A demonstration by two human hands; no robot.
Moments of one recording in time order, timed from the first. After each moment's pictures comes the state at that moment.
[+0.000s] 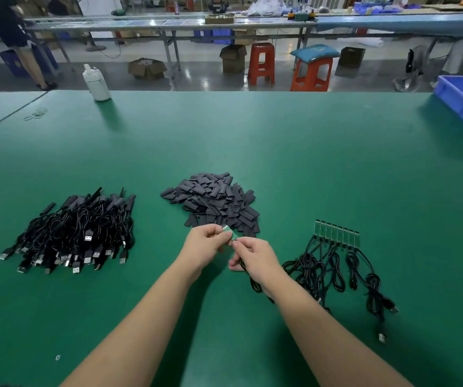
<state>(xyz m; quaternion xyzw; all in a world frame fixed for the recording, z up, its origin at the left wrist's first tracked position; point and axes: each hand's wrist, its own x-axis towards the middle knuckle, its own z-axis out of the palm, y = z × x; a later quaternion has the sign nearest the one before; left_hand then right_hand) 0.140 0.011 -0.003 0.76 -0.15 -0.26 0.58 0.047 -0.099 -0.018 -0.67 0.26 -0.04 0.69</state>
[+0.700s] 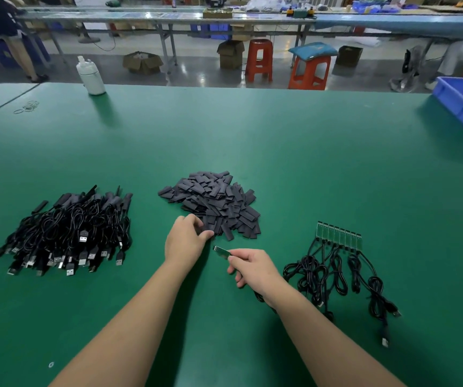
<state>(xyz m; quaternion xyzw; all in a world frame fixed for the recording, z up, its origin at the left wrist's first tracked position) 0.187 0.020 -0.030 0.94 -0.16 -0.04 0.31 0.046 -0.097 -0.036 -0.70 0.28 0.02 0.65</state>
